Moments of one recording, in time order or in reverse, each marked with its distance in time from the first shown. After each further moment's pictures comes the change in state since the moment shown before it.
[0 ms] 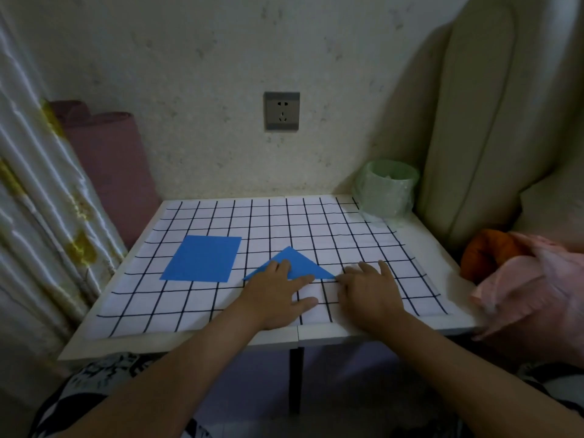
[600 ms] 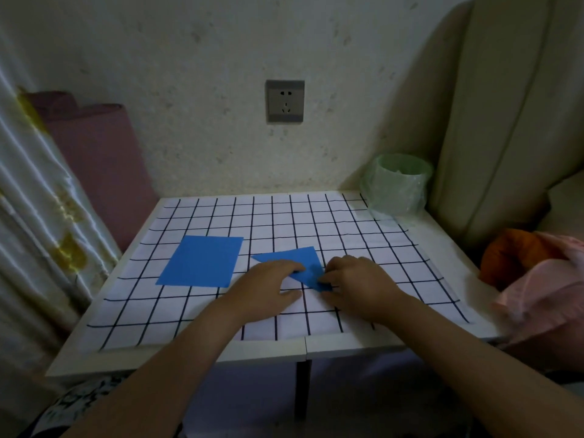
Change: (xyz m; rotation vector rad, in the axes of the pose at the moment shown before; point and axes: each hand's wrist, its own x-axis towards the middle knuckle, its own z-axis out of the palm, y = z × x) left_hand 0.013 -0.040 0.000 -0.398 0.121 0.062; right_hand 0.042 -0.006 -0.002 0.077 -0.013 -0.372
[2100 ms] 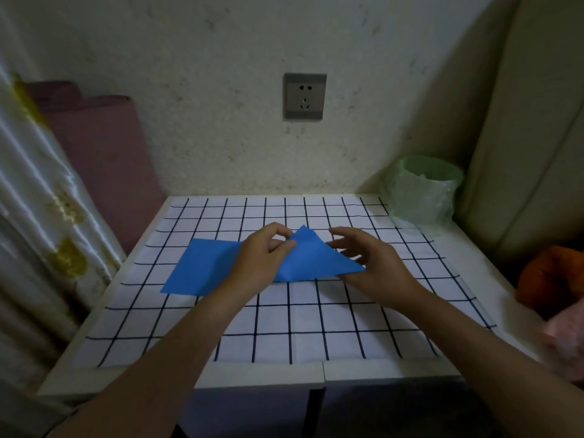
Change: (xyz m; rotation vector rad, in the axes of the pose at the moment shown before) left_hand 0.038 -0.012 -0.035 -0.550 0.384 -0.258; right_hand 0.038 0.017 -0.007 0.882 0.286 0.154
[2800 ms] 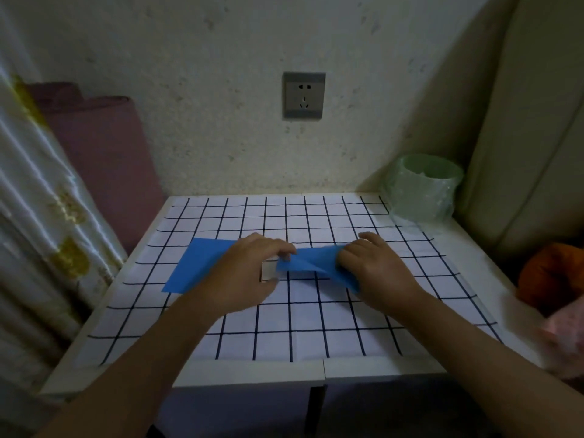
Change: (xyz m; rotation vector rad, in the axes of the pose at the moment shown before) left_hand -0.029 0.003 -0.040 0.530 -0.188 0.375; right_hand -0.003 -0.001 -0.002 -0.868 -0.034 -0.468
